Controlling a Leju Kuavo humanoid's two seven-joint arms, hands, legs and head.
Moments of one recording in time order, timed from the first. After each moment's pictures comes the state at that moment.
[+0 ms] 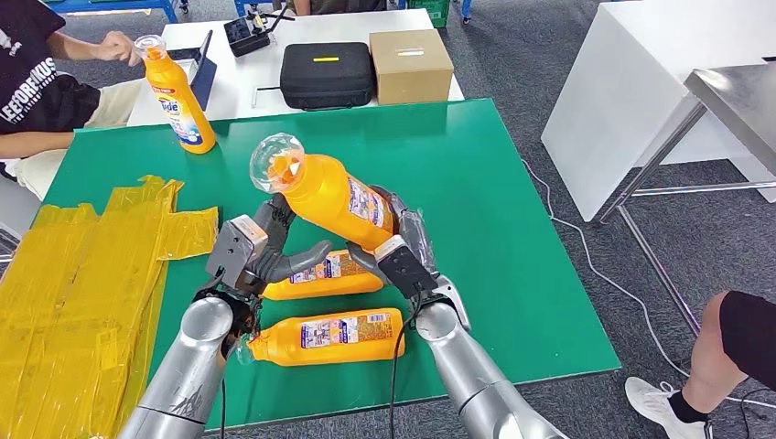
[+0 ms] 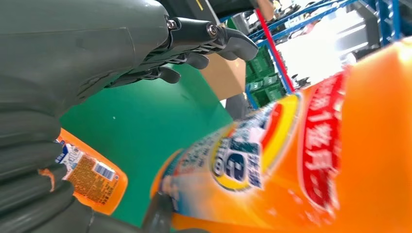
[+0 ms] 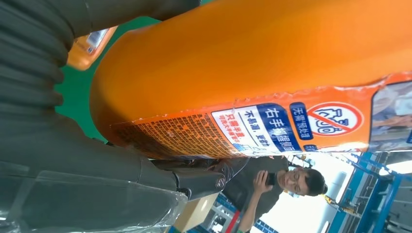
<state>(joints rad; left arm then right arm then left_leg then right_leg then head) -0.46 -0.22 -0.27 -1.13 -0.22 -0.12 -0.36 -0.42 0.24 0.27 -1.00 0.34 -0.26 -0.54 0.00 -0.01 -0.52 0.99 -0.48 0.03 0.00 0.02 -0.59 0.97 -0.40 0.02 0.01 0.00</state>
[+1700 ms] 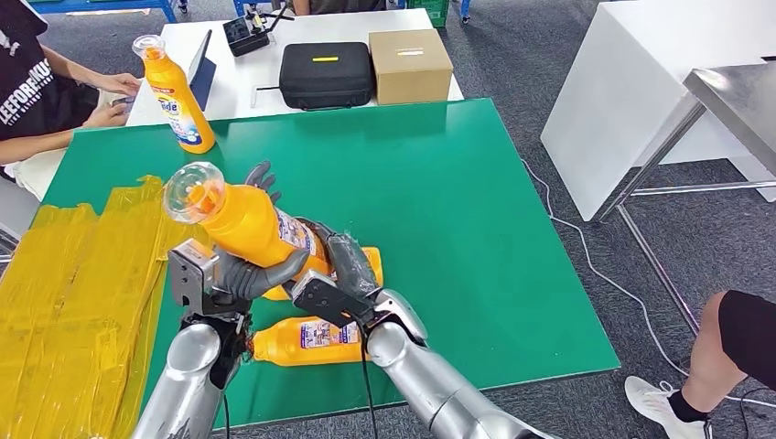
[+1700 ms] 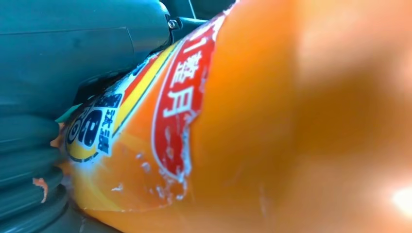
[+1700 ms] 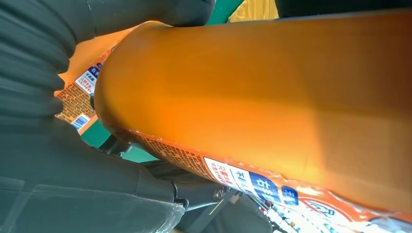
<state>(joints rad) -0.33 -0.21 -0.29 -1.32 -0.07 -0.01 -0.40 -0.45 0.31 0.54 -0.89 0.47 -0.23 -0.44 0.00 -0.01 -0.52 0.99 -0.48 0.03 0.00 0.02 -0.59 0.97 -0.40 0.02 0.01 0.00</state>
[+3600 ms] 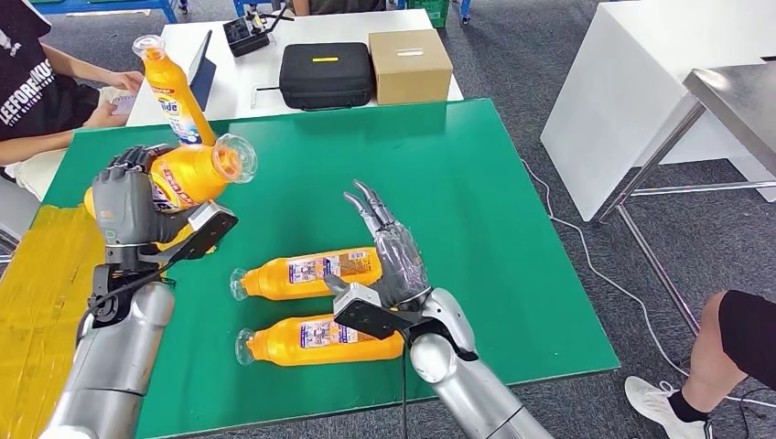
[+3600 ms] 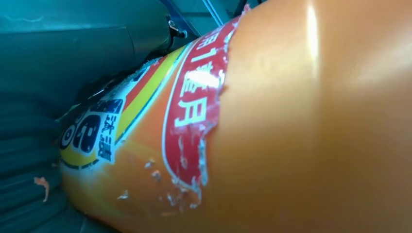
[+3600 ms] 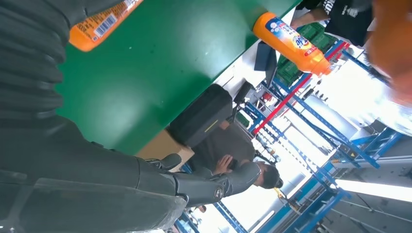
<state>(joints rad) -0.57 -0.05 -0.05 -1.08 -1.20 0.69 -0.20 -0.30 0.14 0.51 -1.31 0.63 -0.36 -0.33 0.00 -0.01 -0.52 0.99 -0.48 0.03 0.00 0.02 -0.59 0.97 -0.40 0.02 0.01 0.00</state>
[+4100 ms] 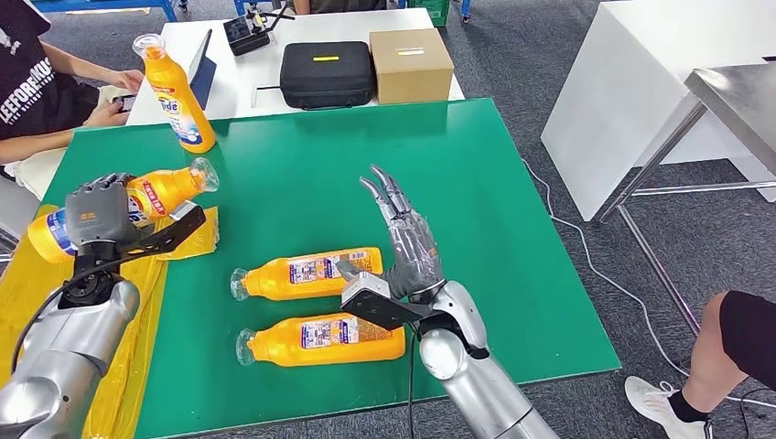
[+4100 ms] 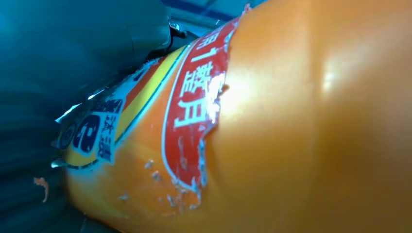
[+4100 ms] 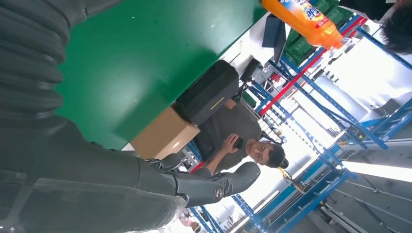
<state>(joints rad) -0.76 0.09 -0.02 -0.58 -1.57 0.63 0.15 -0.28 0.13 0.47 -1.40 0.70 -0.35 -0.28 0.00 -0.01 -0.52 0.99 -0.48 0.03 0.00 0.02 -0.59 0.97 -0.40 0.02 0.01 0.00</state>
